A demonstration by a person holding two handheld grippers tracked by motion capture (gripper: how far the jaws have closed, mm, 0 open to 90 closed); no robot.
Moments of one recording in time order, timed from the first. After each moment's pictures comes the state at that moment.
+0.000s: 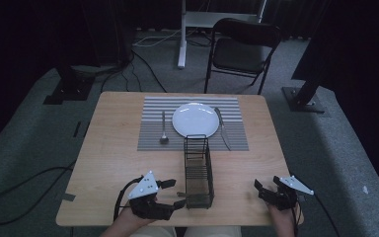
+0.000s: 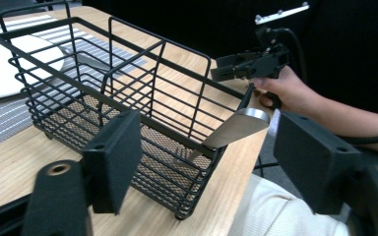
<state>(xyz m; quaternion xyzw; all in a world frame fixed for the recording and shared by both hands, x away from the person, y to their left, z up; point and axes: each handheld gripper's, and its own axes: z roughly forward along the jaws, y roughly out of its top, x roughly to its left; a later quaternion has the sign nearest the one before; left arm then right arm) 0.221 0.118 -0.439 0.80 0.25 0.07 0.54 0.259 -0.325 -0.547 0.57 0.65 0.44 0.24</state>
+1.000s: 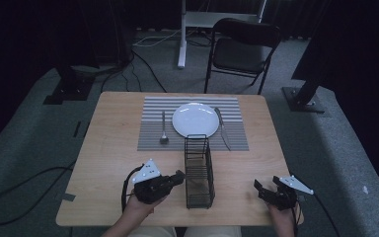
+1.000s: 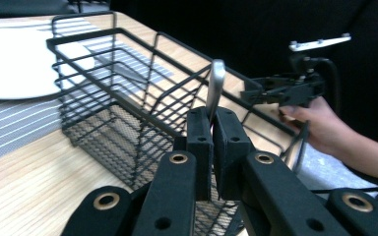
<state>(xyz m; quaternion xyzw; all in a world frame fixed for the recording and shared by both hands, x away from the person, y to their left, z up) 0.253 0.112 -0.441 0.77 0.30 0.06 0.56 0.260 -0.325 -0.547 0.57 0.65 0.44 0.24</state>
